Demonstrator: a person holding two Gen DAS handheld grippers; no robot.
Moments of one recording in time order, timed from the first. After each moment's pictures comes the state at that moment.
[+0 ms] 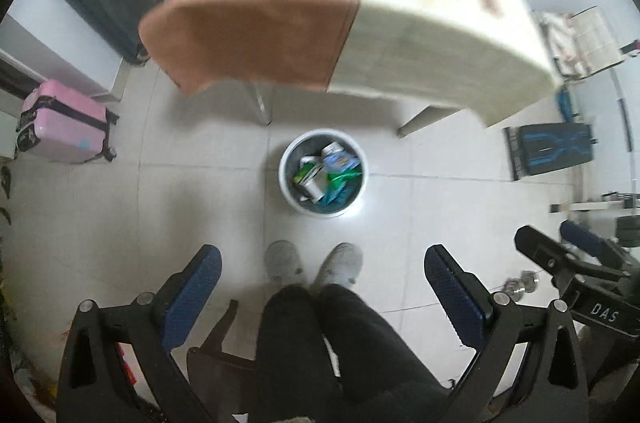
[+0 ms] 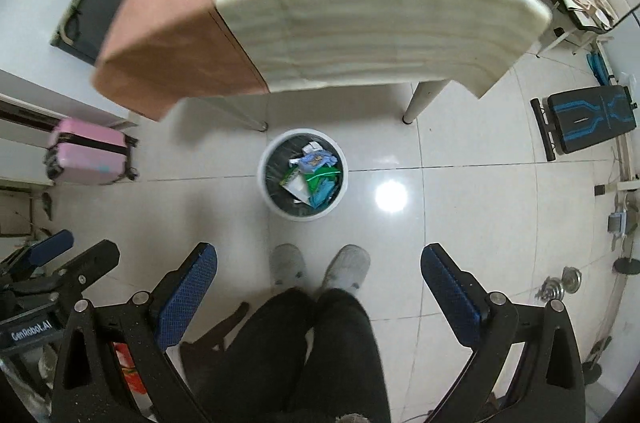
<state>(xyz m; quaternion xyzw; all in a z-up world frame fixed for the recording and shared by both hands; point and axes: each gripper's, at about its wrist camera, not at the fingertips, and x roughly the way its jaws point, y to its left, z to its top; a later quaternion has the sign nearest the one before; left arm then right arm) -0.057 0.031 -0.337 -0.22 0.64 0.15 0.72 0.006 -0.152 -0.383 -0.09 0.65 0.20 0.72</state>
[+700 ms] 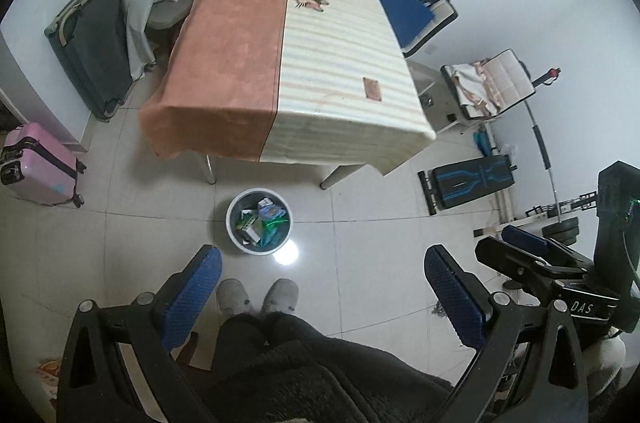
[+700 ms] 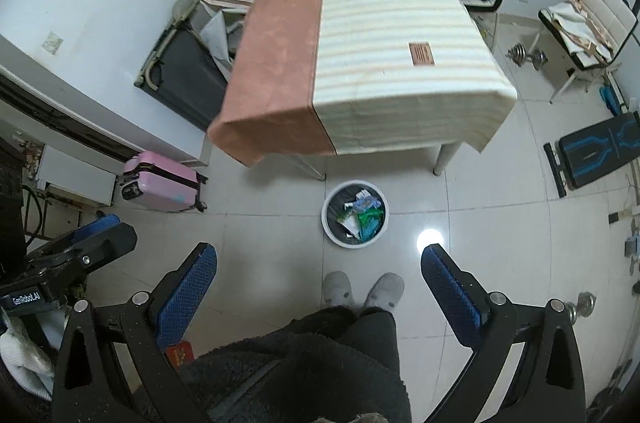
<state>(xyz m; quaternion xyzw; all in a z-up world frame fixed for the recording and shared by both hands) -0.094 0.020 -0.155 -0.26 0.53 0.07 0.80 -0.065 -0.186 -0.136 -0.02 0.58 0.28 0.77</state>
